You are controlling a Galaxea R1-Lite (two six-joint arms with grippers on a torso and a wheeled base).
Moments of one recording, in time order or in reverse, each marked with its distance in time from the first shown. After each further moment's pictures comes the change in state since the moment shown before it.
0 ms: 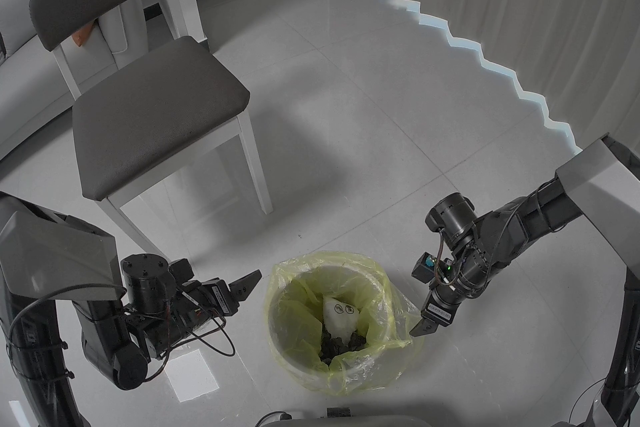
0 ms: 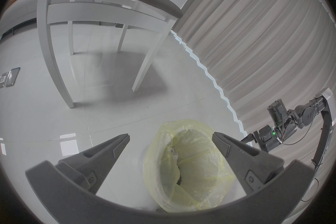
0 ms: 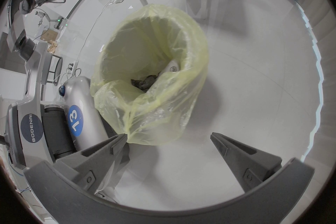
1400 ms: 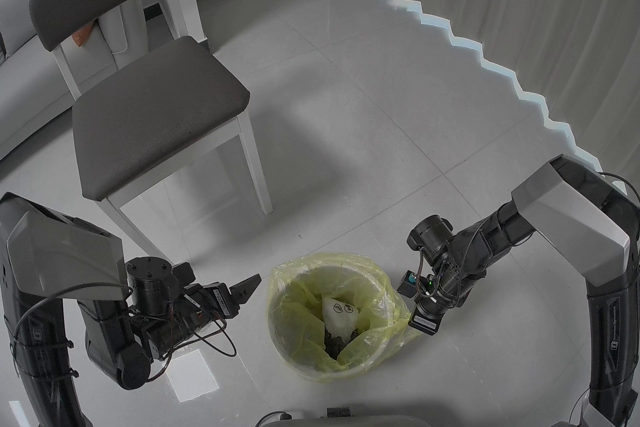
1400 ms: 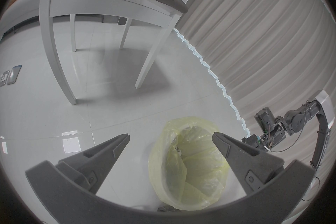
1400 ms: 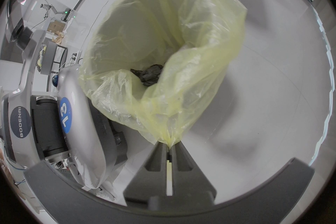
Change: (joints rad) left arm 0.008 0.035 -0.007 0.000 0.000 -0.002; right arm -0.003 0.194 -0.110 0.005 0.019 -0.059
